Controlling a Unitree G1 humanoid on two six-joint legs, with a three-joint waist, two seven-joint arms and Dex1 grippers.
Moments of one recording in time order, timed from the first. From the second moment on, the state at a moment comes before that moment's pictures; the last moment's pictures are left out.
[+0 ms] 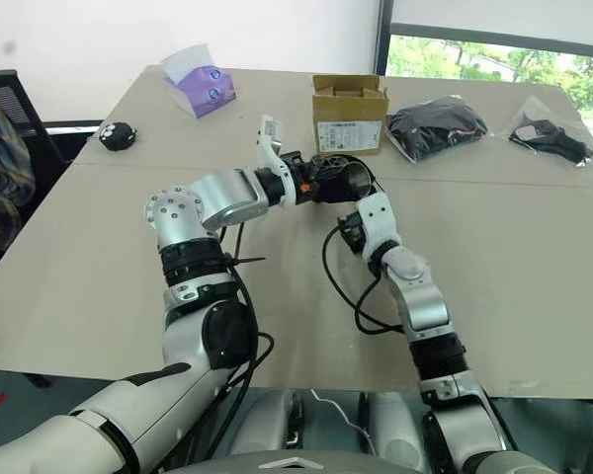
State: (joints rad) left arm -1.02 -0.08 0.66 0.25 -0.99 1.39 0.20; right arm -0.46 -0.03 0.08 0.14 0.01 0.36 0.26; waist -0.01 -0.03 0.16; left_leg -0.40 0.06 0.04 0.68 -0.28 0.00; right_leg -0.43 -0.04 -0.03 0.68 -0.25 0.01
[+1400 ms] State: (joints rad) left arm -0.85 -0.06 0.52 0.03 -1.12 1.15 -0.03; right arm -0.90 -0.44 0.03 -0.06 -0.25 0.08 0.10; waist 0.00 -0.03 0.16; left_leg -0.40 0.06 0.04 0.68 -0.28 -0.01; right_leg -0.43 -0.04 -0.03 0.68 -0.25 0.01
